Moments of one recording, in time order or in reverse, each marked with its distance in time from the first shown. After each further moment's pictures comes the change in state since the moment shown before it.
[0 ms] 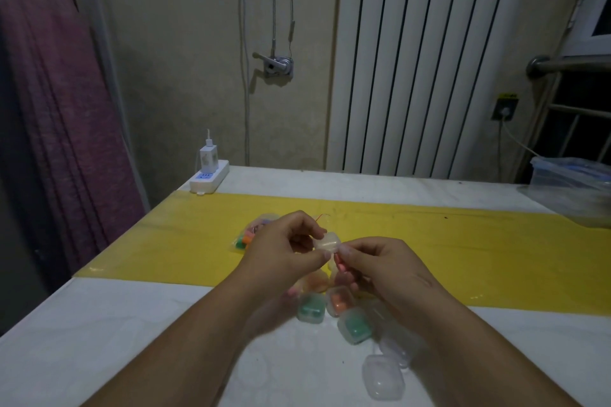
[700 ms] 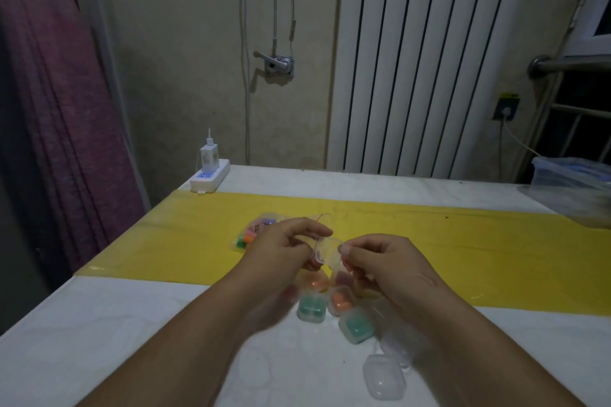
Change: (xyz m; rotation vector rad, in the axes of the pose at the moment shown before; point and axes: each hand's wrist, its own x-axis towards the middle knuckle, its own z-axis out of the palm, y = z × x) left_hand -0.002 0.008 -0.002 -0.065 -0.046 -0.188; right_hand -0.004 -0.006 0.001 -0.072 0.070 -0.020
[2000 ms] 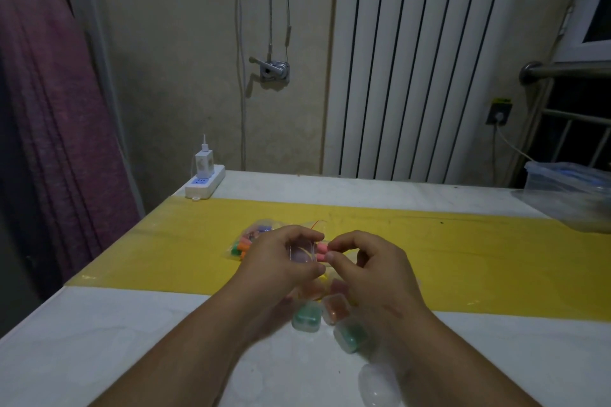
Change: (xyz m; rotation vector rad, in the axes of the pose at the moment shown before) left_hand 0.002 -0.002 0.004 0.140 0.065 0.086; right_hand -0.003 0.002 0.015 -0.369 0.212 -0.352
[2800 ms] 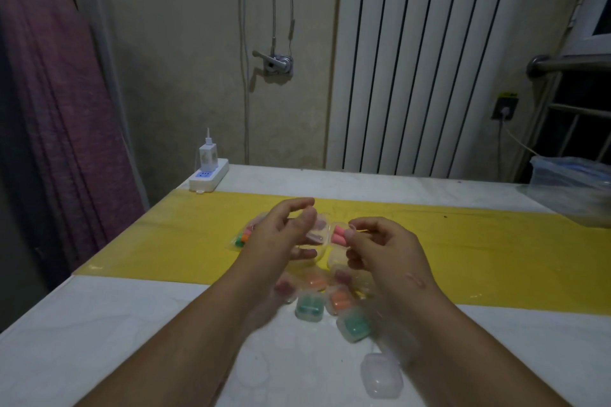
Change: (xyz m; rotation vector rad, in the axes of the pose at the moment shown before) left_hand 0.000 0.009 -0.002 -0.485 -0.008 -0.161; right_hand 0.012 0.006 -0.004 0.393 0.048 0.244
